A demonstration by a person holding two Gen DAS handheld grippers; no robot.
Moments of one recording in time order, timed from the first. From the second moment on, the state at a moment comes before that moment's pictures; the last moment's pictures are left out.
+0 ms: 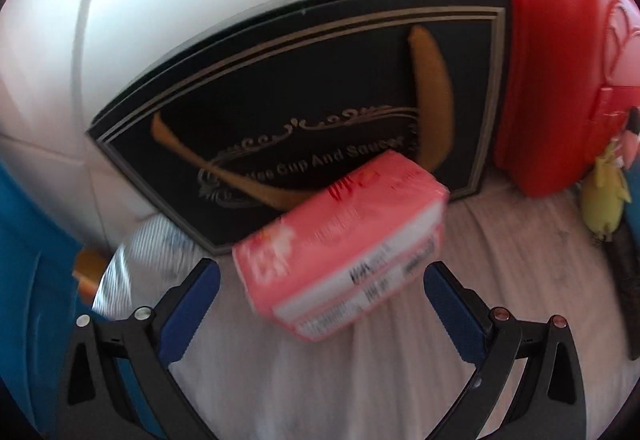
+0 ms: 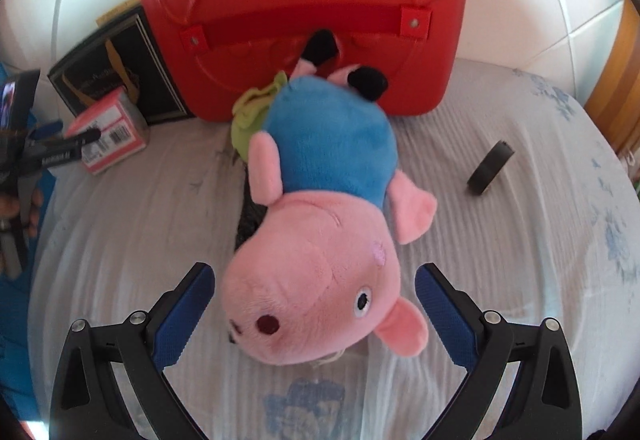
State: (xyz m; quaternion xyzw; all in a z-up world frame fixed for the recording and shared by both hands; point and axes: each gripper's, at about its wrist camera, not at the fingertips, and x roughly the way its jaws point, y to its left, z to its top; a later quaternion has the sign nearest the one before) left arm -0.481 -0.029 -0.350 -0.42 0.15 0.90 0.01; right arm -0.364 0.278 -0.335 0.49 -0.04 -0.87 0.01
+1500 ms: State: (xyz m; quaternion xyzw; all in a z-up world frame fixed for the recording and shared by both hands) left arm -0.290 0.012 -0.296 -0.44 0.04 0.90 0.04; right arm -0.211 0.296 -0.271 0.51 -0.10 -0.86 -0.03
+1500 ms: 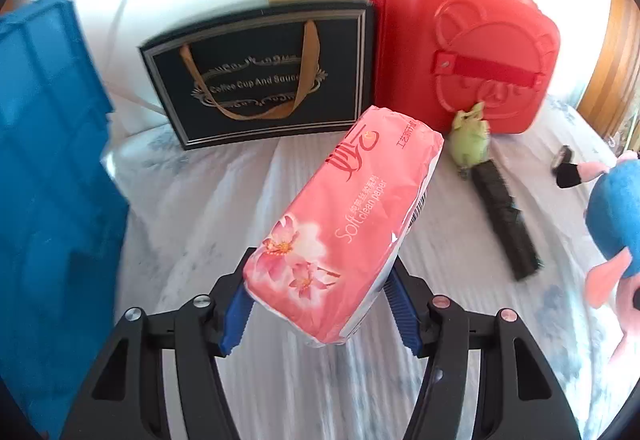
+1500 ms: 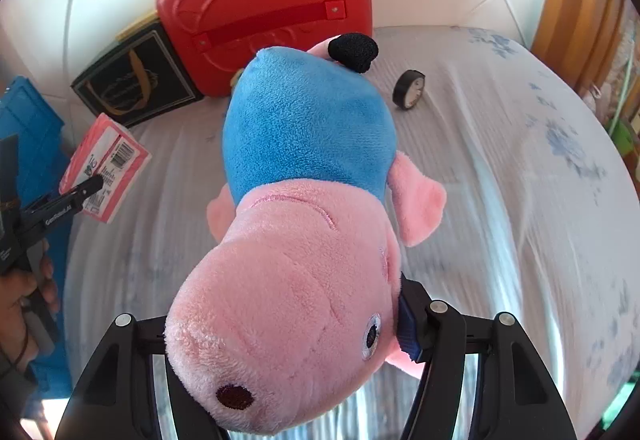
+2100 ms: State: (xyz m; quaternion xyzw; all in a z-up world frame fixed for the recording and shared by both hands) left arm -0.162 -0.005 -0.148 -0.38 0.05 0.92 0.05; right arm -0.111 0.226 -0.144 0.45 -0.07 -0.89 -0.01
